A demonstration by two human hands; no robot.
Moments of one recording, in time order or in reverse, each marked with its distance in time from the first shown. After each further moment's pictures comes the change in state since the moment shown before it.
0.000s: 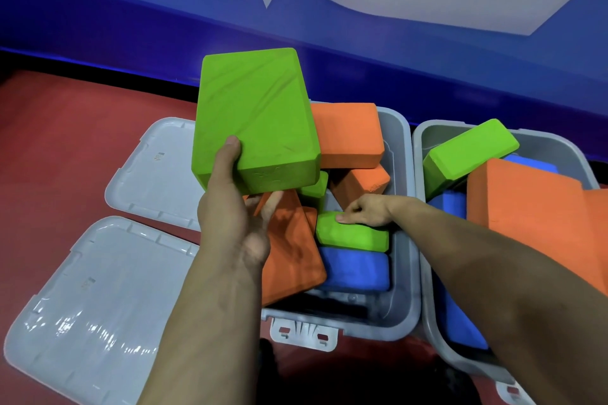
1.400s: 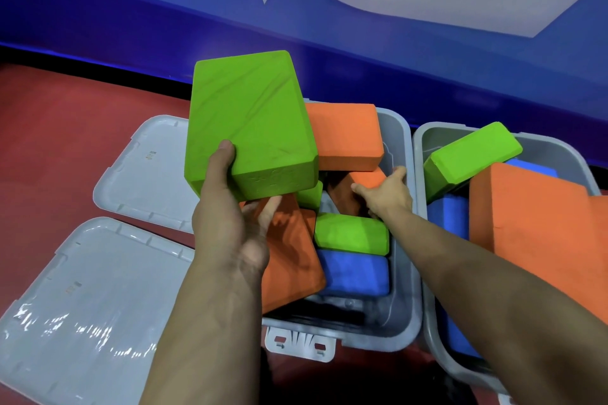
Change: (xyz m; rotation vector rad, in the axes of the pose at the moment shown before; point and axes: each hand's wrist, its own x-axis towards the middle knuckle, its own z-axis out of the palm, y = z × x) left_hand 0.003 -0.003 0.002 -0.040 0.030 -0.032; right_hand 0.025 0.012 0.008 0.565 0.877 0.394
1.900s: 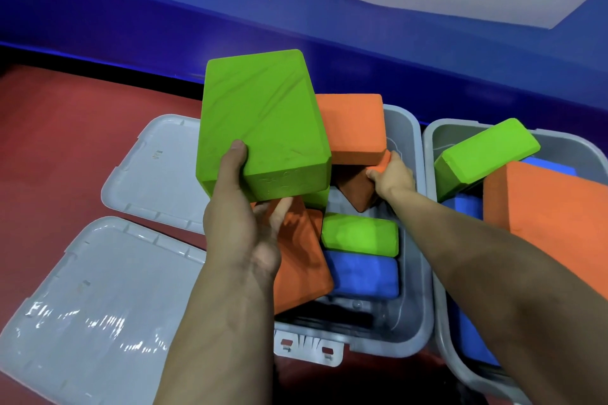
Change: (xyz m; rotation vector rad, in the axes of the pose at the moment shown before) left_hand 0.006 -0.007 0.002 0.024 -0.025 0.002; right_hand 0.026 -0.024 -0.004 -0.003 -0.076 -0.066
